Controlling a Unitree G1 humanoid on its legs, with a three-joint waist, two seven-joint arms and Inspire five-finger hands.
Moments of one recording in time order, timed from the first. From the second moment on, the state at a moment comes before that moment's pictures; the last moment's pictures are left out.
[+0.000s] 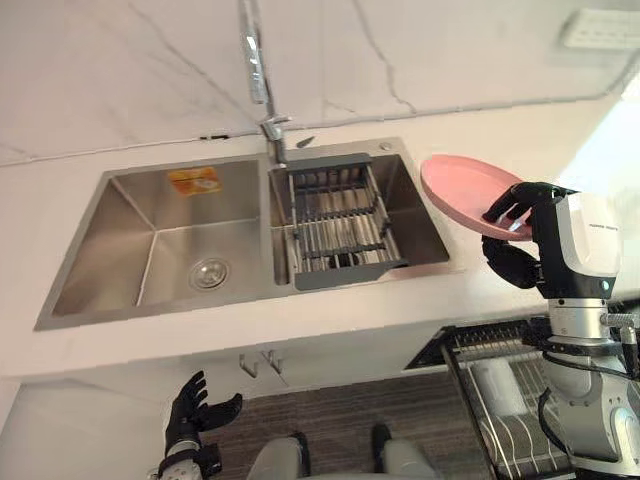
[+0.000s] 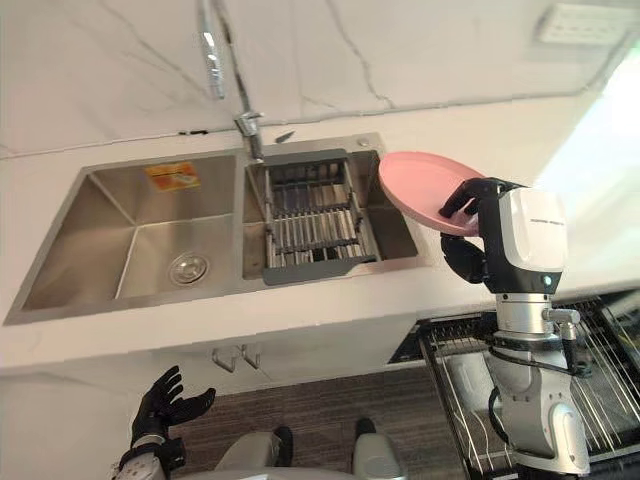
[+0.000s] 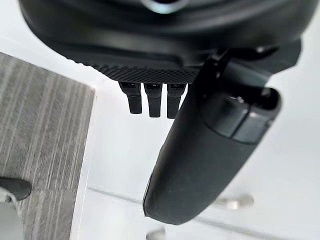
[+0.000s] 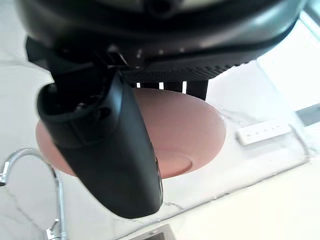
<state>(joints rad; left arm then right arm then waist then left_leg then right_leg) 0.27 0.09 0.20 0.62 -0.14 -0.18 0.13 0.12 -0.42 -0.24 -0.32 -0.74 -0.16 -0.28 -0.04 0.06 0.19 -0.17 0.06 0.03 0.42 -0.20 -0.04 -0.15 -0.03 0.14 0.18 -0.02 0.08</state>
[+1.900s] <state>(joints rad) 0.13 0.11 0.23 0.70 -0.20 -0.22 0.17 -0.22 -0.40 -0.37 0.41 -0.38 0.00 -0.38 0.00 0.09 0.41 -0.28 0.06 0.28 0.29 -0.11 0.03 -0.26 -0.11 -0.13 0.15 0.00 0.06</state>
